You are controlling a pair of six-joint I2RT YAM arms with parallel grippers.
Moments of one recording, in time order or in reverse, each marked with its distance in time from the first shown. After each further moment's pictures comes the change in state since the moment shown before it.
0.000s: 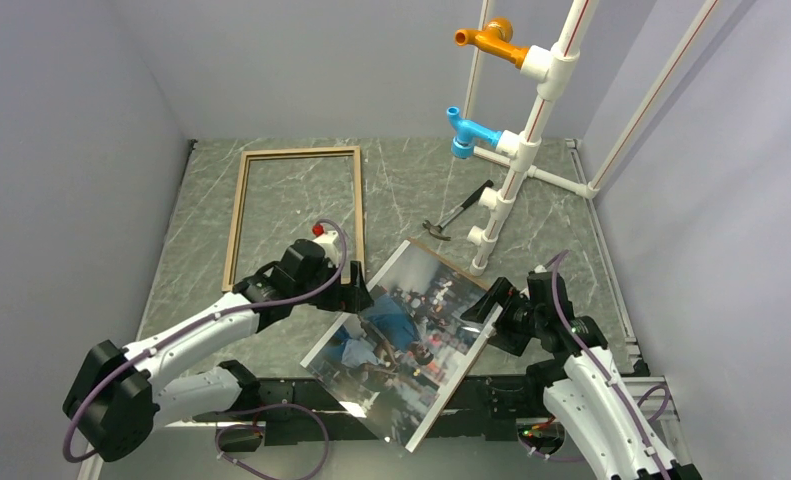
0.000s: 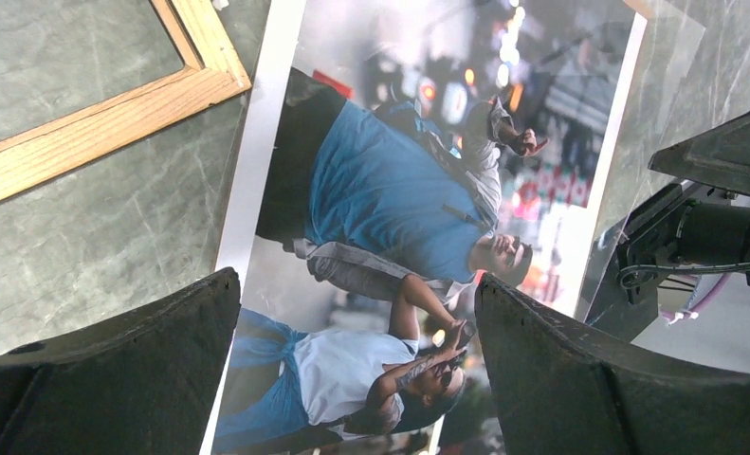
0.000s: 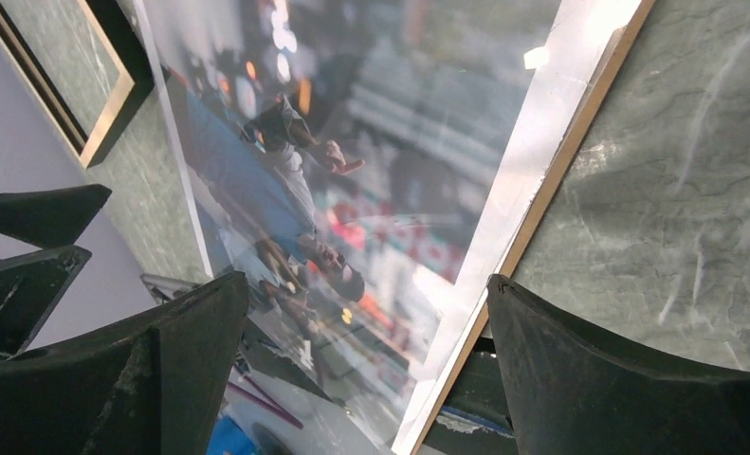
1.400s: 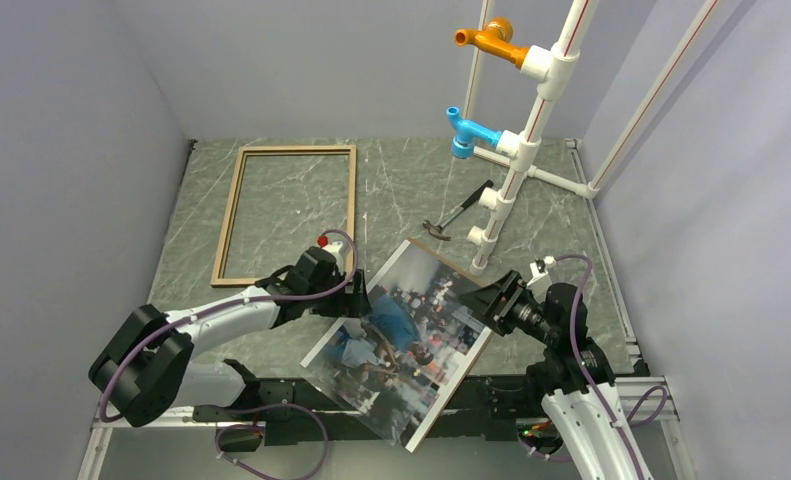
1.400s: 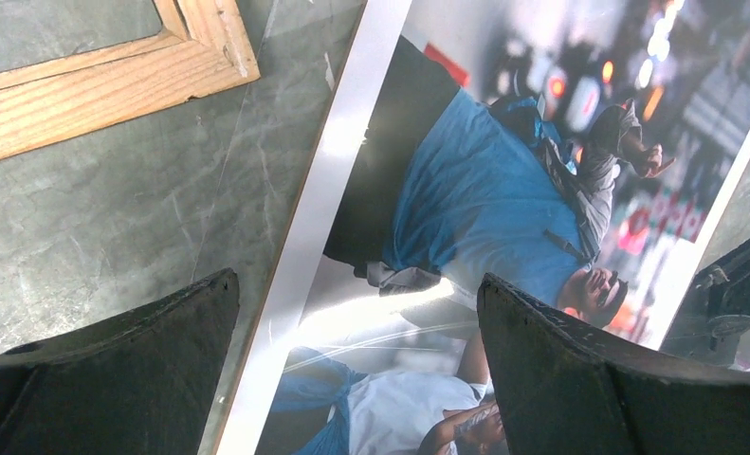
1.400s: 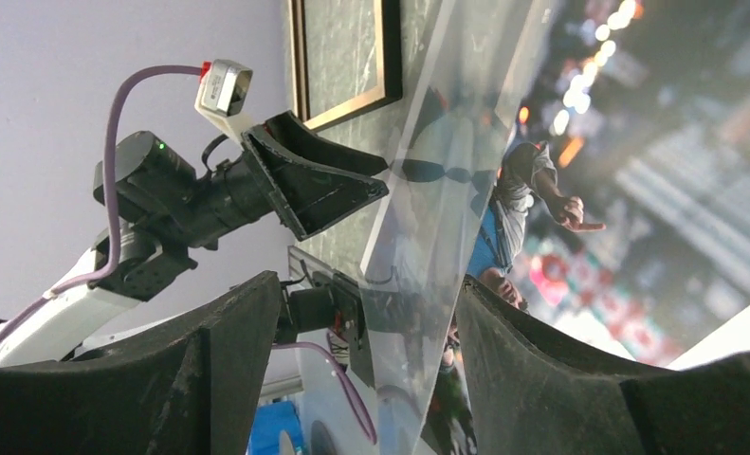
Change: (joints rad) left arm 0.006 0.183 -0.072 0.118 -0.055 -0.030; right arm 0.000 -0.314 -0.080 0.288 -0.183 0.154
